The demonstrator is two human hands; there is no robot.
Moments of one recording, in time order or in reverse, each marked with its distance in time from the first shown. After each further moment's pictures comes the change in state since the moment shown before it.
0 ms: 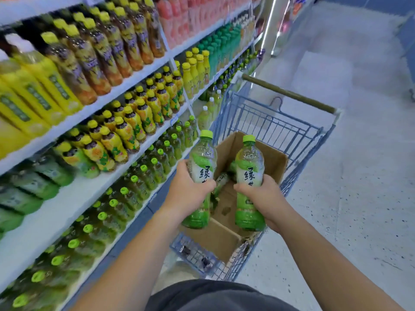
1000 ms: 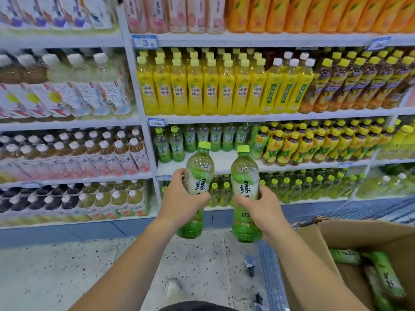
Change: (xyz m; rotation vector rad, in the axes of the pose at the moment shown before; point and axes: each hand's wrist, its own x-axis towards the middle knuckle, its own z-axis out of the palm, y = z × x) left_hand -0.282 -0.125 -0.218 -0.174 0.939 -0.214; right_hand -0.170 -0.002 0.275 -0.381 -0.789 -0.308
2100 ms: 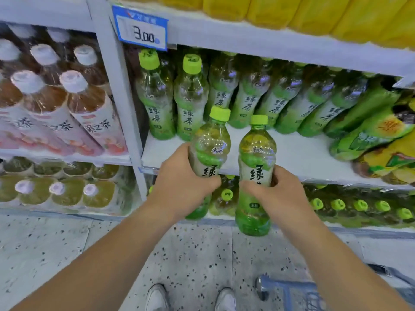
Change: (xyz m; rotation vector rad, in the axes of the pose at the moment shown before) left_hand 0.304 -0.207 0.028 0.080 0.059 -0.046; right_hand 0.322 0.099 0.169 -0.260 -0.117 -0.007
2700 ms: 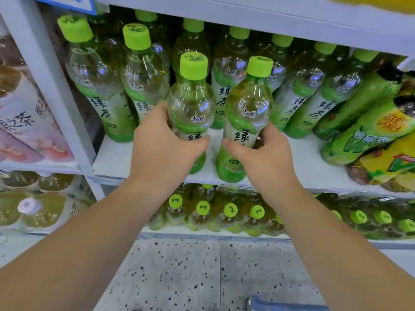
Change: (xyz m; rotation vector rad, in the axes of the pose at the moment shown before) left_hand 0.059 0.025 0.055 0.000 0.303 0.261; right_hand 0.091 -0.003 -0.010 0.158 0.127 -0.356
